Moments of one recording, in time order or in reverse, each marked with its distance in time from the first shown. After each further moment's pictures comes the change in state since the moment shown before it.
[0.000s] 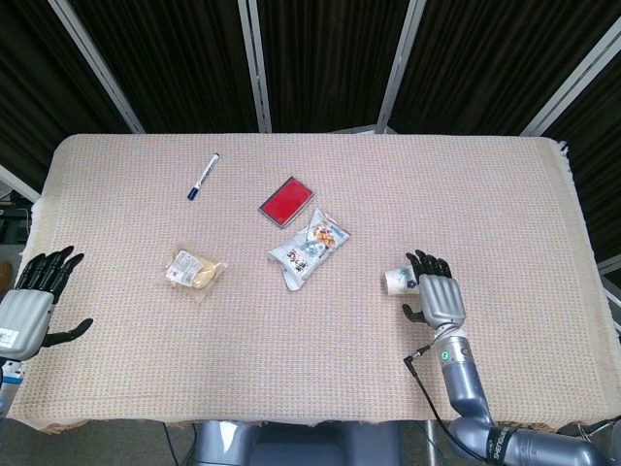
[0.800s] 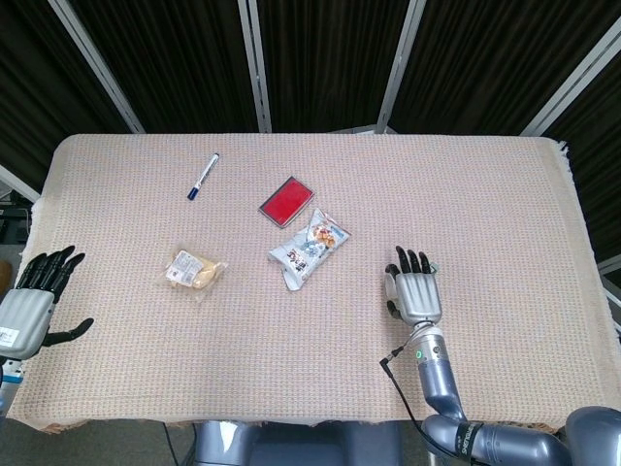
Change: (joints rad) left arm -0.005 0.004 0.000 -0.001 -0.002 -0.009 -0.007; right arm 0.041 -0.169 0.001 0.170 -0.032 0.040 -0.168
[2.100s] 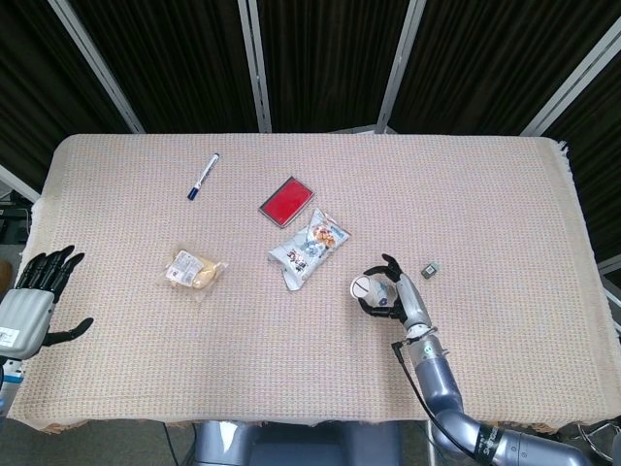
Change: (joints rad) left arm 0.000 -0.003 -0.001 -0.001 -0.004 0.002 0.011; right arm -0.110 0.103 0.236 -0.287 0.208 -0.233 0.642
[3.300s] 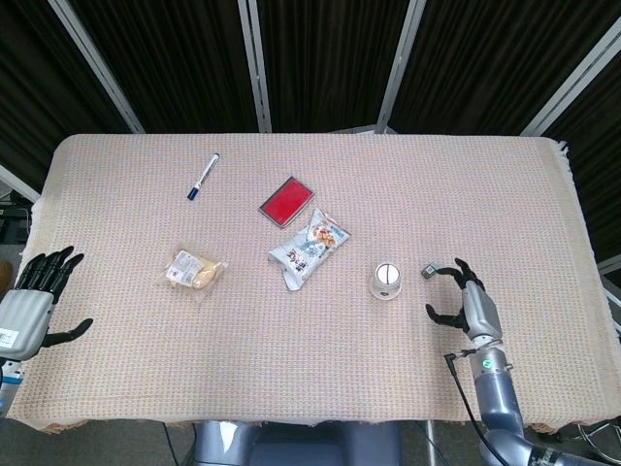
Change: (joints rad) left arm 0.004 -0.001 0.003 0.004 0.006 0.008 -0.005; right arm -0.104 0.280 -0.131 -0.131 -0.081 0.169 -0.116
